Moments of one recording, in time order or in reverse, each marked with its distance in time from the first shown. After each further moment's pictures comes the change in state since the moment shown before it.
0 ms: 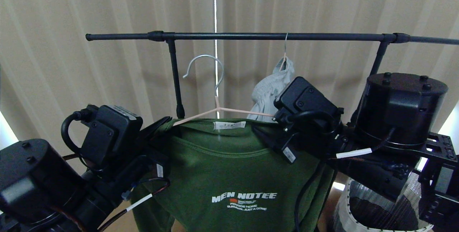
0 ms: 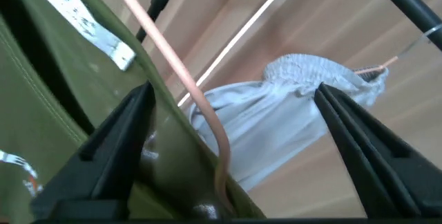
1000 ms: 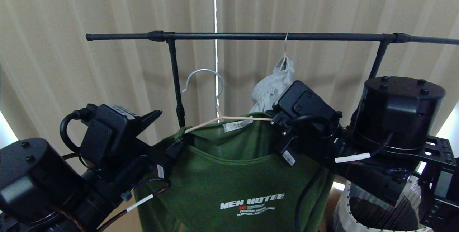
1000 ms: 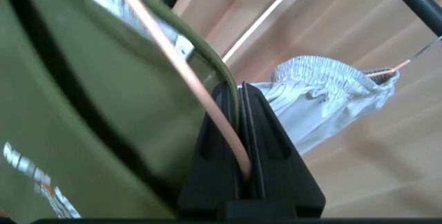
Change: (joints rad) left arm 0.002 -0.003 -0.006 0.005 -0.039 -0.027; right arm 0.008 -0.004 0.015 0.002 -0.023 0.005
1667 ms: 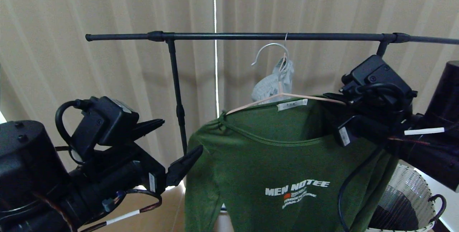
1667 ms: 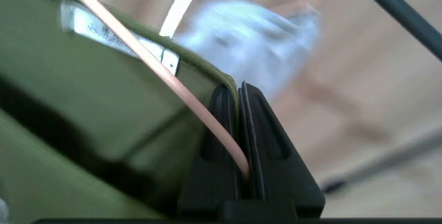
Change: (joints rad) left arm -0.007 -0.186 -0.137 0.522 -0.143 -0.137; right arm -0.209 -0.185 0.084 0.049 -0.057 0.035
